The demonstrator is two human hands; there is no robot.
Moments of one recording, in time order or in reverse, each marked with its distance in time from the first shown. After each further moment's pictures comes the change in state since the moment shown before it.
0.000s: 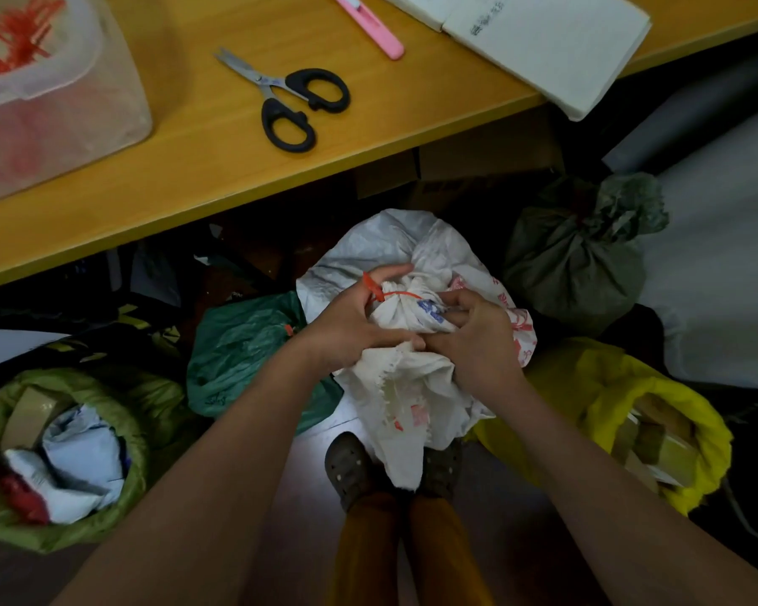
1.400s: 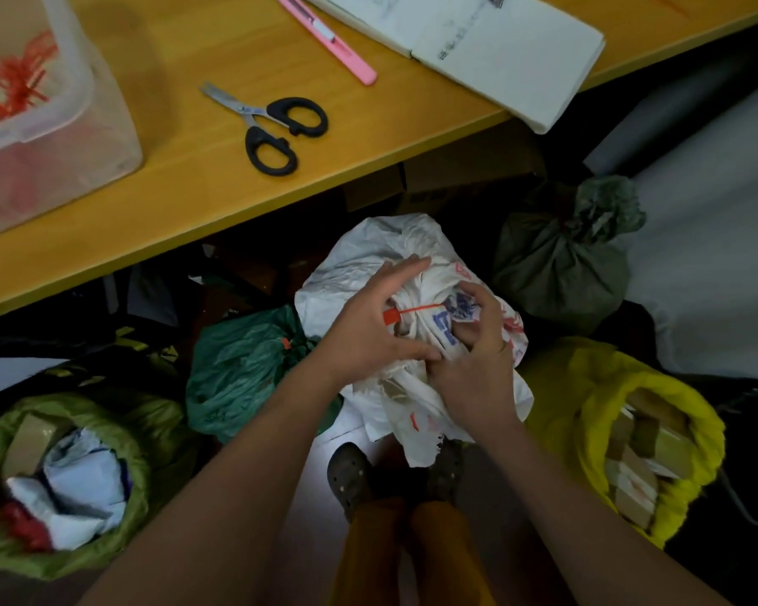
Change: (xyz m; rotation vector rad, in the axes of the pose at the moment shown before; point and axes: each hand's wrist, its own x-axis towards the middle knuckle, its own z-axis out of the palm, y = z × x) left_hand 0.003 0.021 0.025 0.352 0.035 0.216; right_hand -0.034 0.007 0.004 0.005 0.264 -0.230
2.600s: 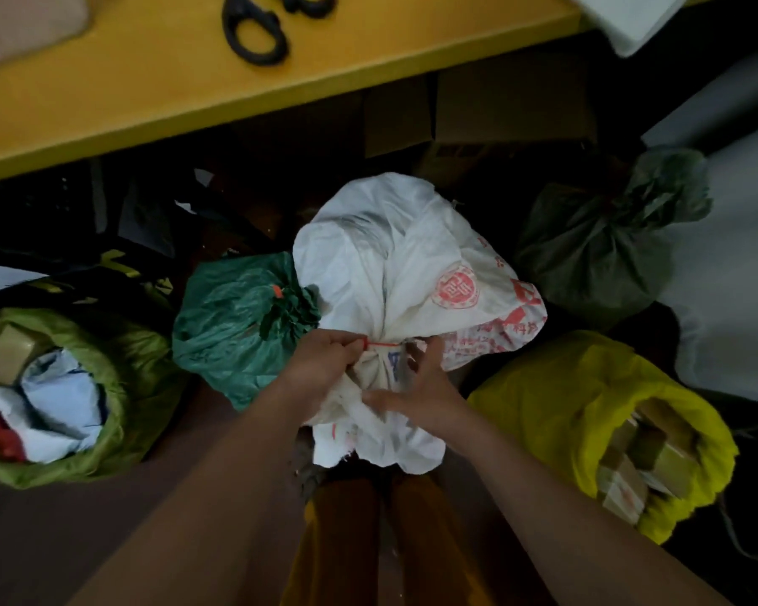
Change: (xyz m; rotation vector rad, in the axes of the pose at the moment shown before) left_hand -0.035 -0.084 0.047 -0.363 0.338 -0.821; right_hand -0.019 0.083 0.028 0.134 -0.678 0.550
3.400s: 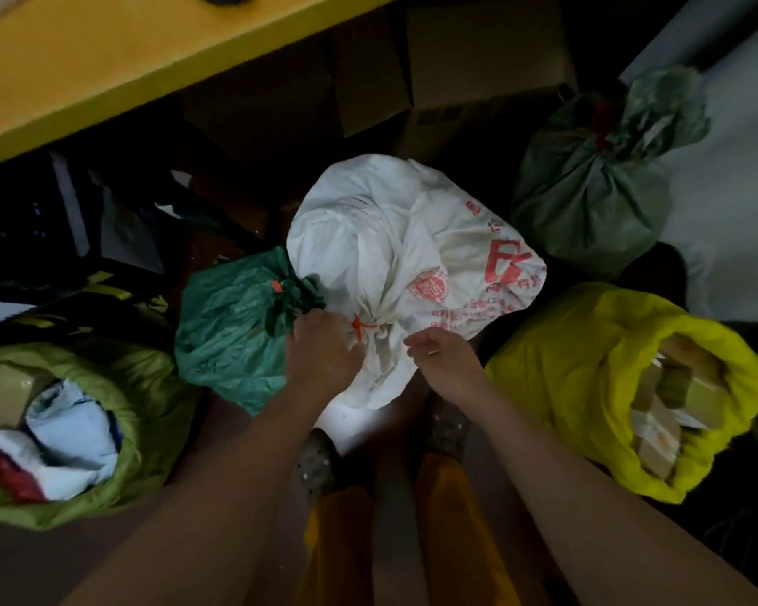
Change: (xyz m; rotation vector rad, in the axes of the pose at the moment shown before) left_hand 0.028 -0.042 -0.014 0.963 0.173 0.371; right_hand 0.015 0.026 0.014 -0.180 0.290 0.101
